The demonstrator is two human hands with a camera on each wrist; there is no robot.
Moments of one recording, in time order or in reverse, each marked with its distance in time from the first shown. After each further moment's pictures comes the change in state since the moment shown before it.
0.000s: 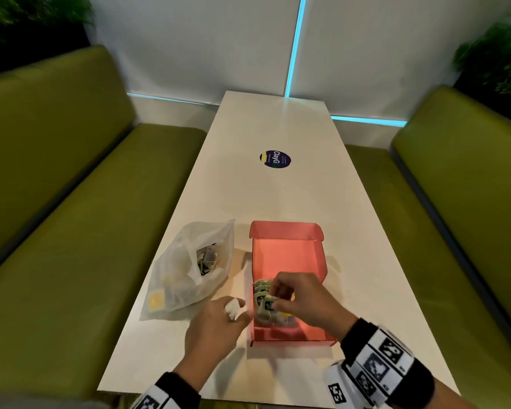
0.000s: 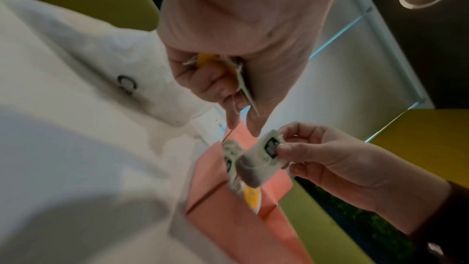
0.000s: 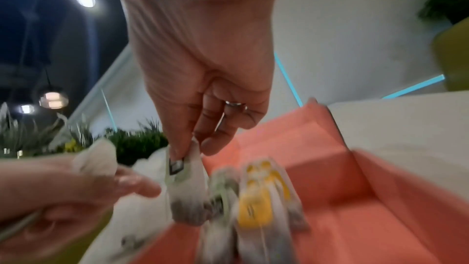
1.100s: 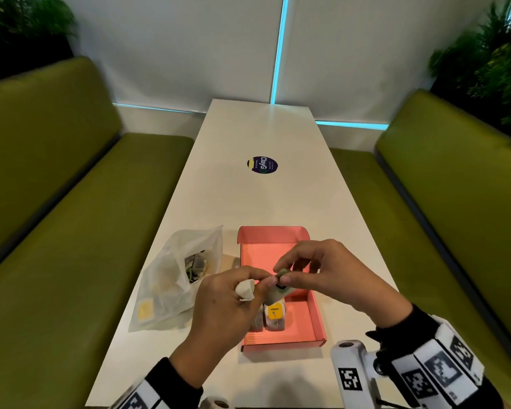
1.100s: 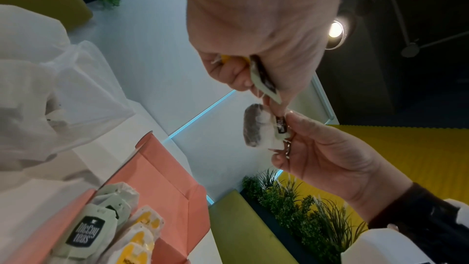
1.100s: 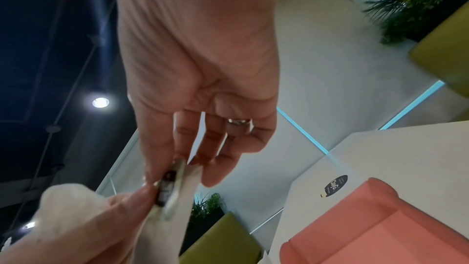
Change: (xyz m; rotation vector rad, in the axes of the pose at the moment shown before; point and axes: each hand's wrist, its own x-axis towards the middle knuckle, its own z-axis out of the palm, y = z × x) left_hand -0.014 0.076 -0.024 -0.276 0.245 0.697; right_hand -0.043 -0.055 -0.079 0.196 0.101 -0.128
